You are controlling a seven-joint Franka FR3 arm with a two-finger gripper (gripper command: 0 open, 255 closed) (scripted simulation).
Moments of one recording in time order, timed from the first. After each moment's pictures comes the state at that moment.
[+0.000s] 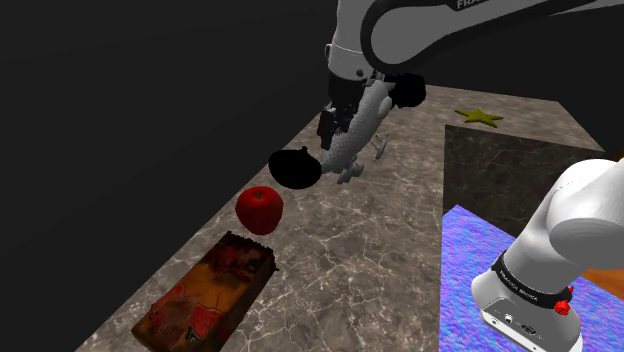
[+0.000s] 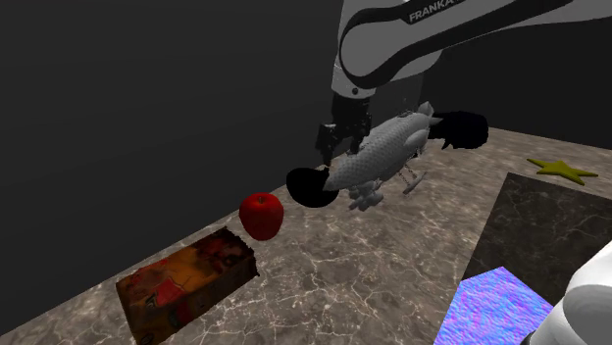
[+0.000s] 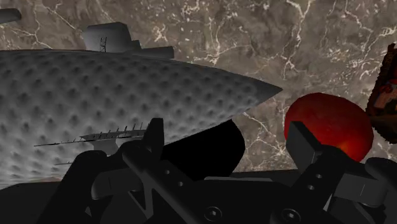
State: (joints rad) arm 0.16 -0.34 0.28 -2.28 0.05 2.11 0.05
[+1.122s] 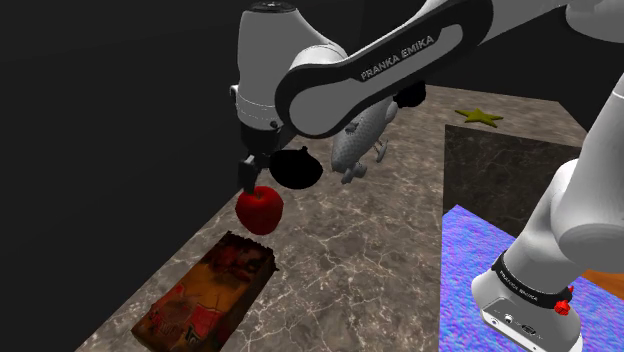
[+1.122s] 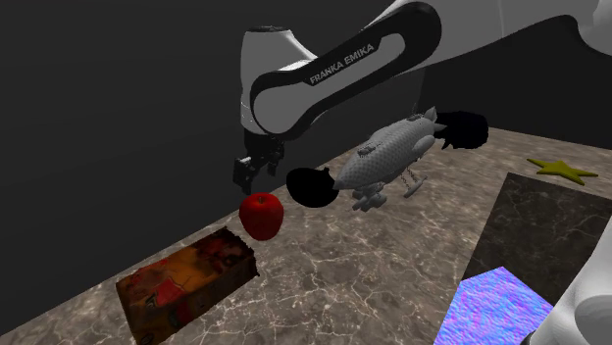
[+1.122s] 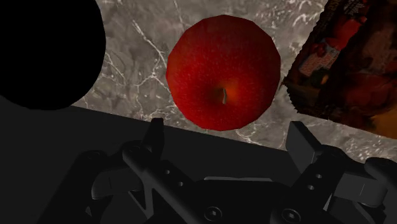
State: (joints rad) arm 0.28 0.12 0.45 -1.98 -0.16 2.30 0.12
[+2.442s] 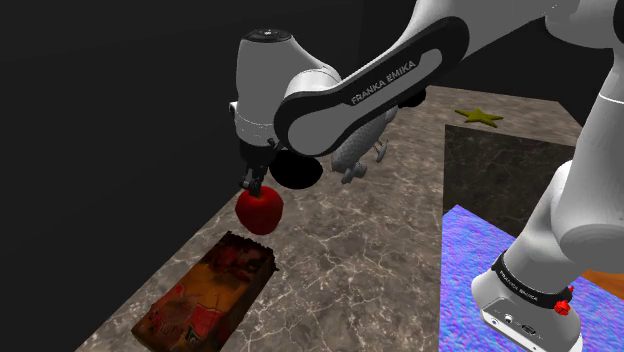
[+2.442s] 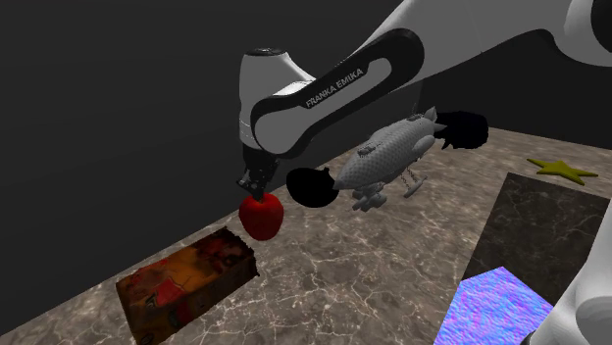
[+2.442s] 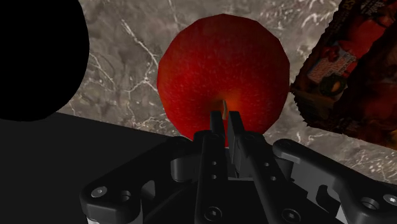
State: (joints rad) arm 0.29 0.18 0.45 -1.99 -0.21 2.37 0.15
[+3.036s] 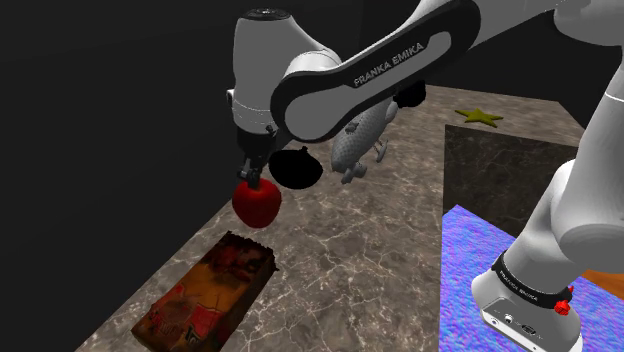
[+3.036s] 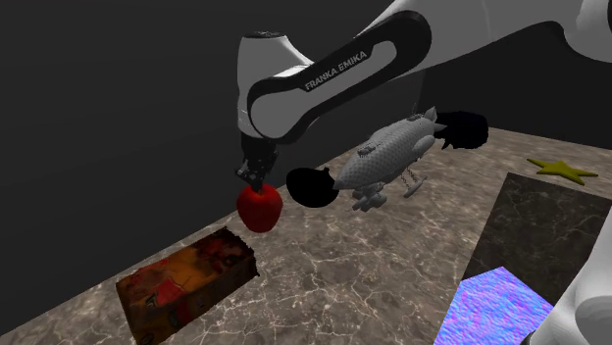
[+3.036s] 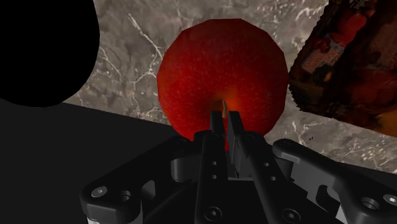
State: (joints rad) arm 0.28 0.16 0.45 -1.96 -0.19 2.31 0.13
